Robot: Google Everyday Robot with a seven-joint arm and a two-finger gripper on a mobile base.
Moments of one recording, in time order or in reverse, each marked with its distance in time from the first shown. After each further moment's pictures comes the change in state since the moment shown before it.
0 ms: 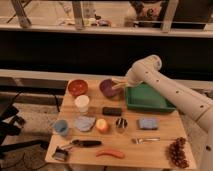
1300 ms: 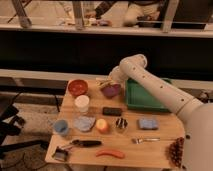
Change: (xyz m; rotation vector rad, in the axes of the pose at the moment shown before) arm -0.080 -0.021 0.039 0.007 -0.175 -0.176
